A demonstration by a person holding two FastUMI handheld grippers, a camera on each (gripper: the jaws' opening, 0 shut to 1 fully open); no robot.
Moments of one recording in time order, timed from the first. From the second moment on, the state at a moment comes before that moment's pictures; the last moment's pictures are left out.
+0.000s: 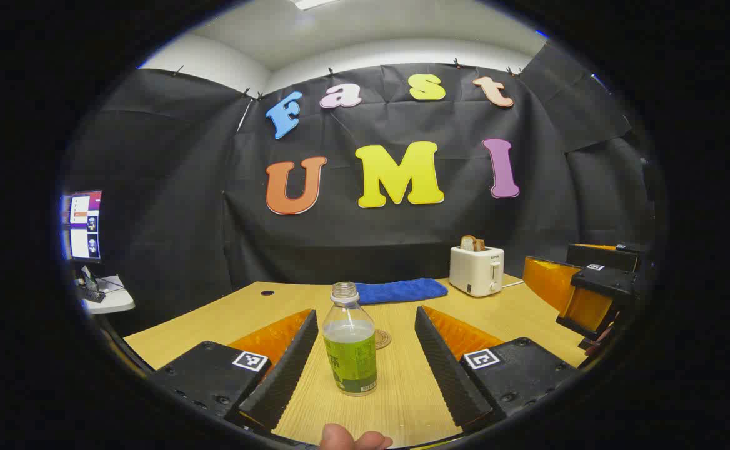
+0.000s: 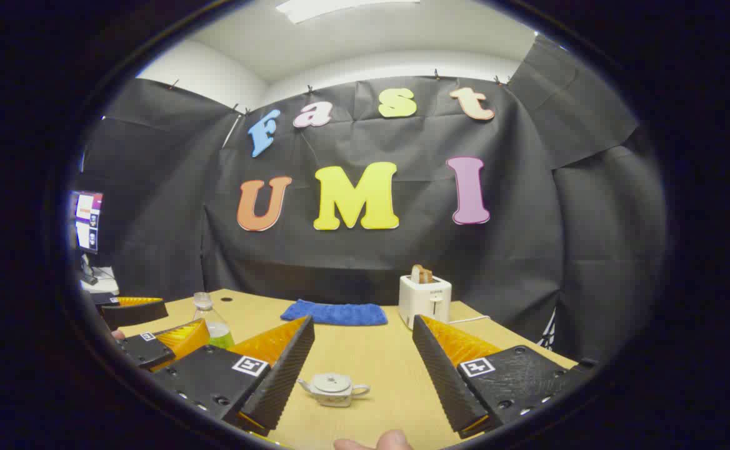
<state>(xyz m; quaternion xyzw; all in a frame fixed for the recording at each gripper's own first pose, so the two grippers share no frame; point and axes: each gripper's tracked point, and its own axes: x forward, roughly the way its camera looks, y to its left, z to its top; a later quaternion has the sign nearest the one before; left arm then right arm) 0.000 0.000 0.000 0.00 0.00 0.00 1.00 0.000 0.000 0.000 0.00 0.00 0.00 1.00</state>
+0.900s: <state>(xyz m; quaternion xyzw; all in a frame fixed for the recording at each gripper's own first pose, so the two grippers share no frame) 0.001 0.013 -0.002 0.00 0.01 0.01 1.00 -0.003 0.007 -0.005 0.00 0.00 0.00 1.00</state>
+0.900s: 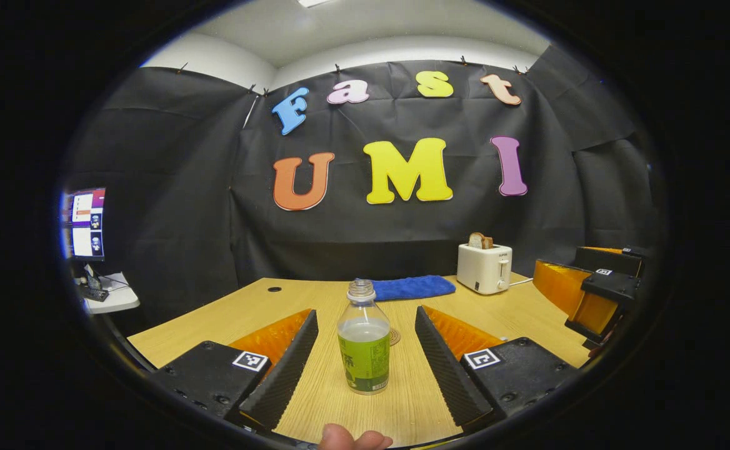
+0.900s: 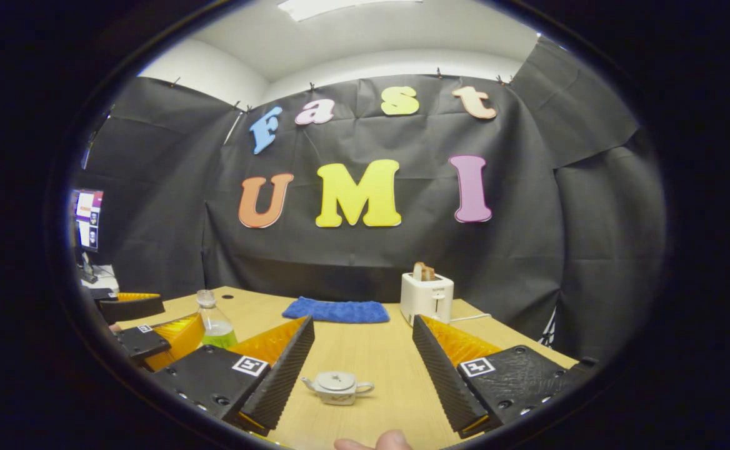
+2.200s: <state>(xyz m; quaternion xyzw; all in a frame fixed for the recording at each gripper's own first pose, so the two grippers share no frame) 0.007 0.036 -0.011 -0.01 0.03 0.03 1.00 0.081 0.040 -0.119 -0.02 0.11 0.03 0.99</state>
